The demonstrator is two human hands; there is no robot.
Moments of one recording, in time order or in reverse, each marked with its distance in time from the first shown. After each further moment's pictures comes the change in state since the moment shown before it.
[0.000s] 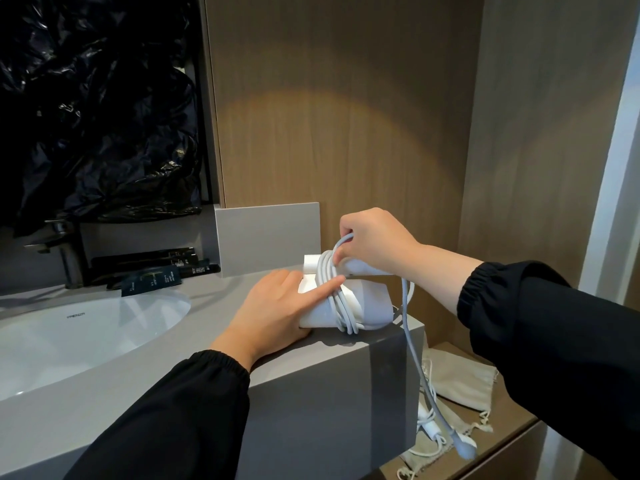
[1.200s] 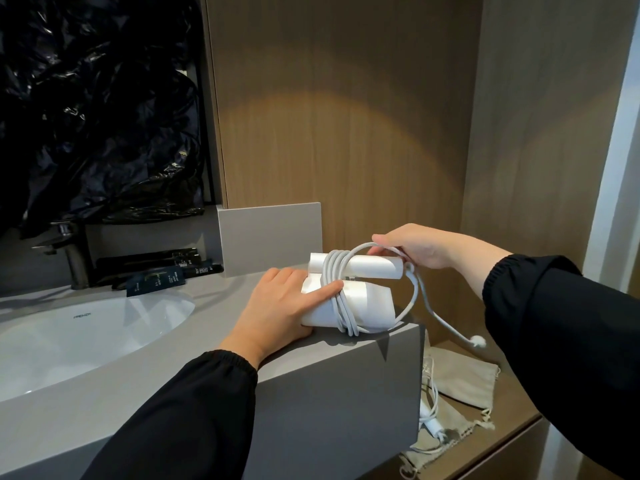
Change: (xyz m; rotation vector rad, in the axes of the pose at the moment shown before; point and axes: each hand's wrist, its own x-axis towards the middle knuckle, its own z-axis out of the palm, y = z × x) left_hand -0.002 0.001 -0.002 0.026 0.021 -0.007; right_hand -0.004 0.071 -0.005 0.645 -0.469 0.434
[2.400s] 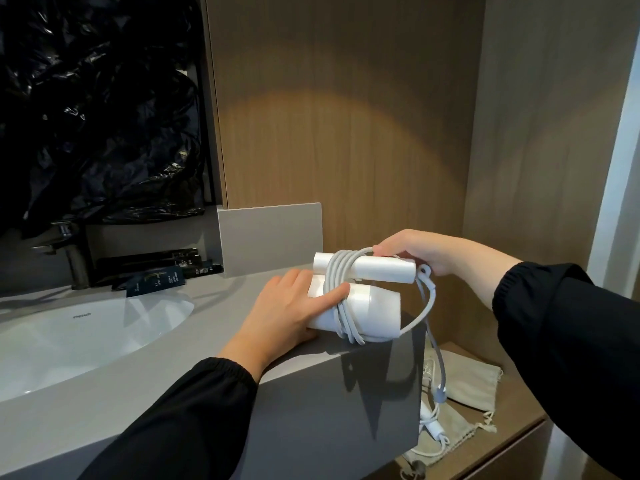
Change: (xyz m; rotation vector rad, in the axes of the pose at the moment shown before) left_hand 0.005 0.011 -0.003 -0.045 -0.005 0.010; right_hand -0.001 0.007 0.000 0.061 -0.021 0.019
